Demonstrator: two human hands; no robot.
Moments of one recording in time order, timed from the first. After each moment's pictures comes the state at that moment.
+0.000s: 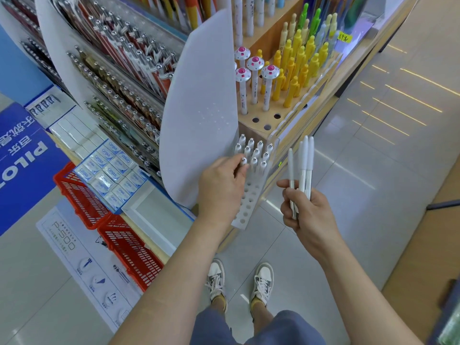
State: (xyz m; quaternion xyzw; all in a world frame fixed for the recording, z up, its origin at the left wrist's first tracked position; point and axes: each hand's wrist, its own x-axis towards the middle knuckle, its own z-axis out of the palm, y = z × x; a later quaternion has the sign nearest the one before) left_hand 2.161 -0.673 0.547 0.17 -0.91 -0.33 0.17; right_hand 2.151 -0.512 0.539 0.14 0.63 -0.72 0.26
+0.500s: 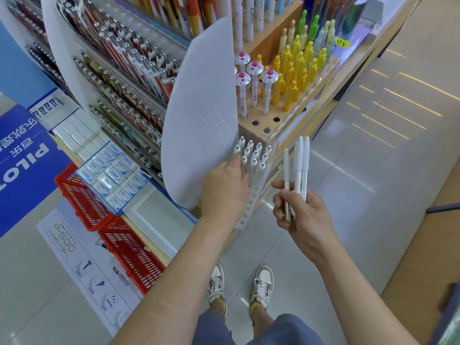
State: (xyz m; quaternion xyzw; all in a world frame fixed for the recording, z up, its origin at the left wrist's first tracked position) left_hand 2.159 -0.669 0.555 0.17 -0.96 -0.21 0.09; right_hand 2.154 -0.514 0.551 0.12 0.58 -0.75 0.29
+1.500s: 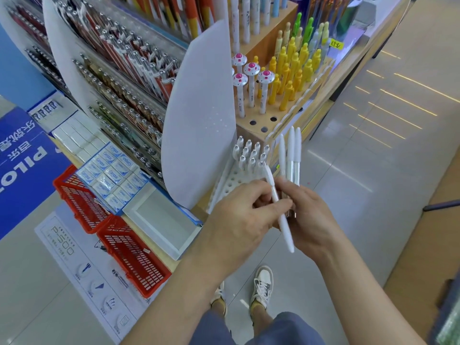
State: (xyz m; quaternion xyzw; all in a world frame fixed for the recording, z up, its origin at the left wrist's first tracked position) left_hand 2.216 -0.640 0.603 0.02 -0.88 -0.48 0.05; right_hand 2.155 -0.517 0.580 0.11 0.47 -0.79 0.37
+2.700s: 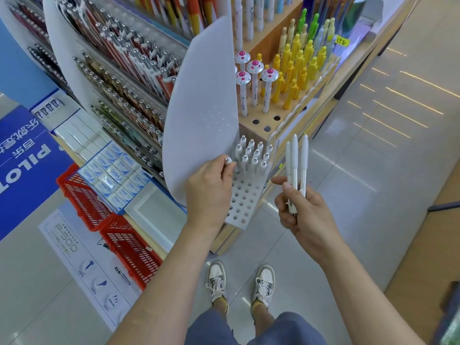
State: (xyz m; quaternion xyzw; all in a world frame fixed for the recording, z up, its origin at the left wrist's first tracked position) left_hand 2.177 -0.686 0.557 0.16 -0.92 -0.26 0.24; right_hand 2.156 -0.513 0.560 0.10 0.60 -0.73 0.30
